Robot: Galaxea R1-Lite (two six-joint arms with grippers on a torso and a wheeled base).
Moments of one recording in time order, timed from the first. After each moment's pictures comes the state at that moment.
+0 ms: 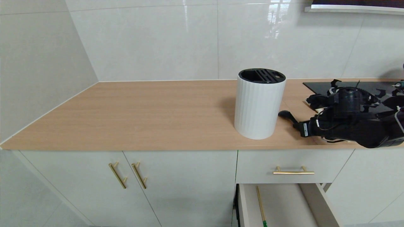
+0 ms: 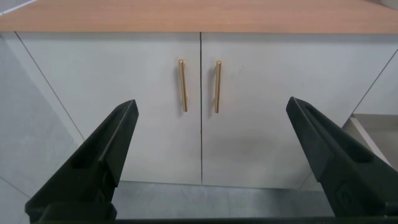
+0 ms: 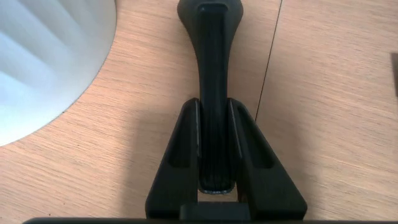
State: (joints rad) left arm 0.01 0.00 0.00 0.00 0.04 -0.01; right arm 0.09 2.02 -1.14 -0.41 0.15 -0.11
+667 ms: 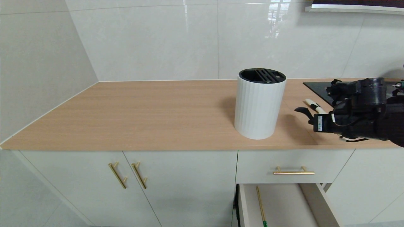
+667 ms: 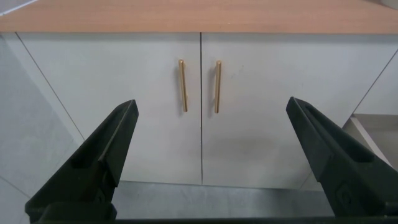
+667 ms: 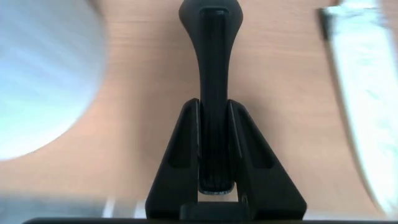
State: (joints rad) left arm 0.01 0.00 0.00 0.00 0.04 -0.01; right arm 0.13 1.75 -1.03 -0.26 -0.06 0.10
